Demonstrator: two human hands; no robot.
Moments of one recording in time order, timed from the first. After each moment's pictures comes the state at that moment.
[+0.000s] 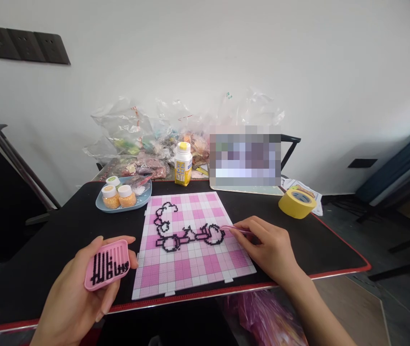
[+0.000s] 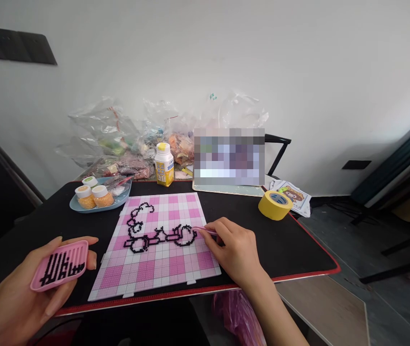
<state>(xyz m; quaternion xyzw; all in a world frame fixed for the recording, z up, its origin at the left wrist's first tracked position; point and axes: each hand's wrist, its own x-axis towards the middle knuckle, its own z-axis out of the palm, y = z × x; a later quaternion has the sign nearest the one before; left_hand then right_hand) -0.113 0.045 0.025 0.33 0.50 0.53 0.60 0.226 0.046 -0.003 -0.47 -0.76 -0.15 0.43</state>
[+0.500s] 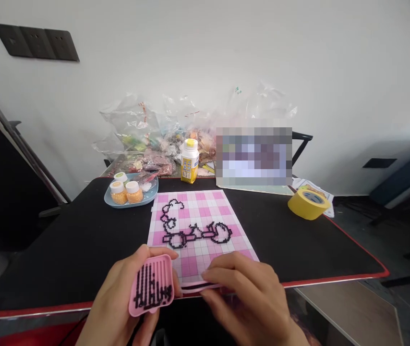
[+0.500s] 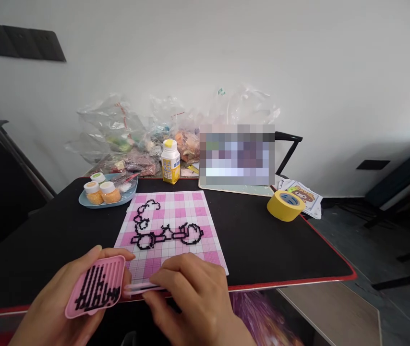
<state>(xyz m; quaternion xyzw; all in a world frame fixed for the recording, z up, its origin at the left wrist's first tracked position) -0.060 0.010 0.040 0.34 0.48 0.46 0.67 0.140 -0.005 0.023 -0.35 -0.78 -0.07 0.52</state>
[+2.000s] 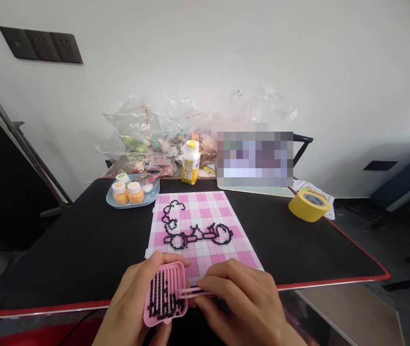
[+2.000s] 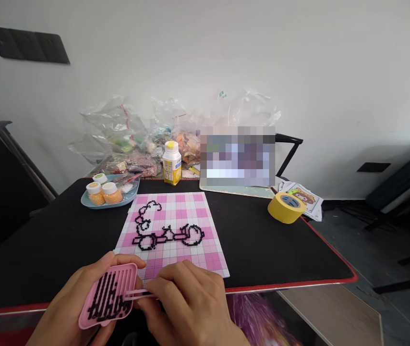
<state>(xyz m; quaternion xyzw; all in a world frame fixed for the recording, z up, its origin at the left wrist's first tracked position) -0.046 0.000 0.037 0.32 0.52 0.45 0.65 0.126 -0.010 0.011 -0.39 -0.76 -0.07 0.52</state>
